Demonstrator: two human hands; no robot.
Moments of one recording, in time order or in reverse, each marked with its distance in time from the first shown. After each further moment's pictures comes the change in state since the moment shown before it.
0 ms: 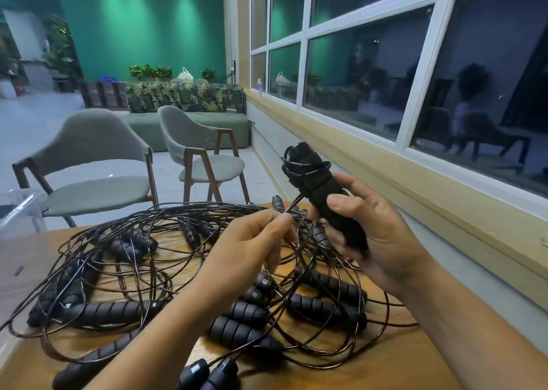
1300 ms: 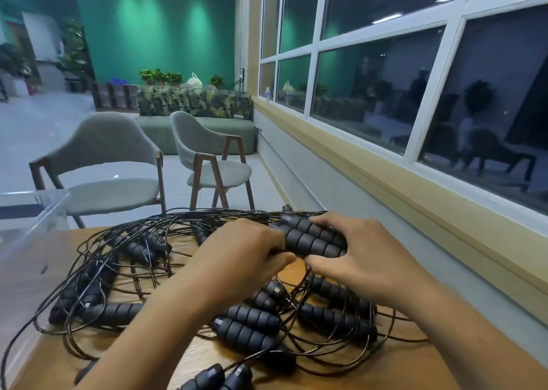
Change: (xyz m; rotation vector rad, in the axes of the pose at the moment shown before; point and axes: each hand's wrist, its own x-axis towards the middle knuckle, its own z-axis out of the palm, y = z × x) left_hand -0.004 0.027 -0.042 0.950 -0.109 0.212; right_hand 0.000 -0.007 0.029 -1.327 -0.009 -0.043
